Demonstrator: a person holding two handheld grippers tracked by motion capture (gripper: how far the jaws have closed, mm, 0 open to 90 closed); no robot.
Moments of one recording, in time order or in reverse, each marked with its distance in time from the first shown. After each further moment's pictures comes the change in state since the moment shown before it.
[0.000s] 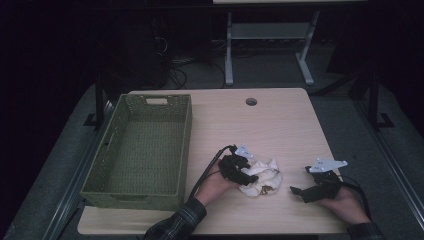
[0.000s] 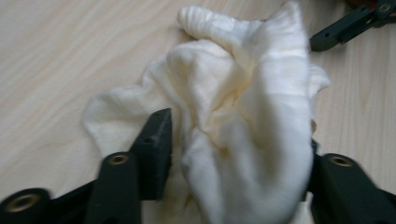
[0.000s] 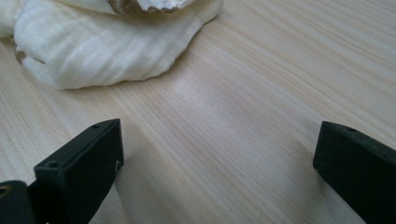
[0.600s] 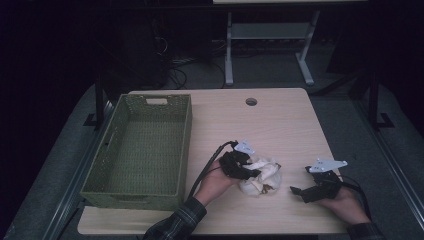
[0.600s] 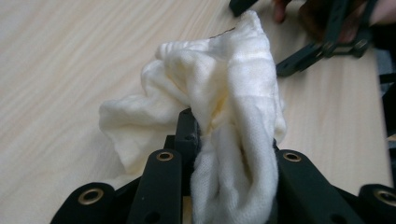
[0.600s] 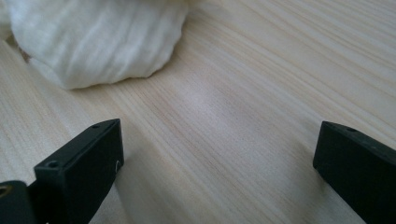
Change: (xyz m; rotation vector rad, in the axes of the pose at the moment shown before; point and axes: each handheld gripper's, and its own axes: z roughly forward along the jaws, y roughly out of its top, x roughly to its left) left arm -0.006 0.012 -0.002 -0.022 -0.058 0.003; right arm 0.000 0.000 0.000 0.000 -0.001 0.001
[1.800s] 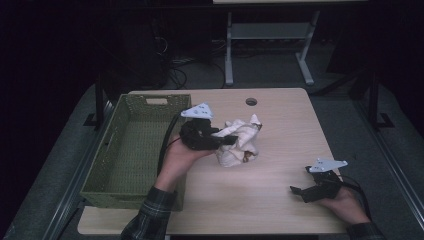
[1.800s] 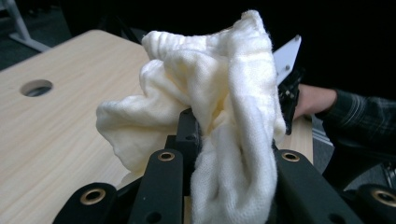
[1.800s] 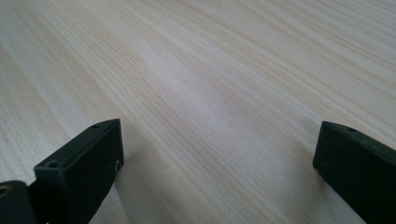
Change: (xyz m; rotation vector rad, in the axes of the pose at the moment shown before) left arm 0.011 0.038 -0.145 -0.269 -0.001 -0.003; right arm 0.000 0.000 0.000 -0.002 -0.004 0.003
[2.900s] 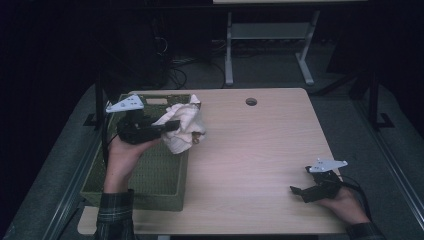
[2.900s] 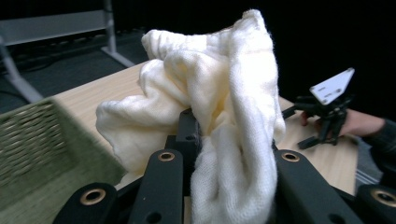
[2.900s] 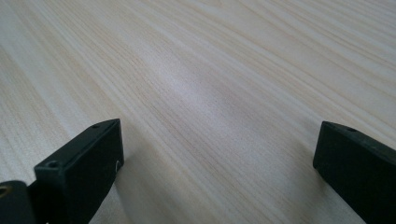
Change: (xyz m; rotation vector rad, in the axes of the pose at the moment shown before) left arm 0.034 -0.028 -0.129 -0.149 0.214 -0.108; right arm 0.000 0.000 0.000 0.001 -0.001 -0.003
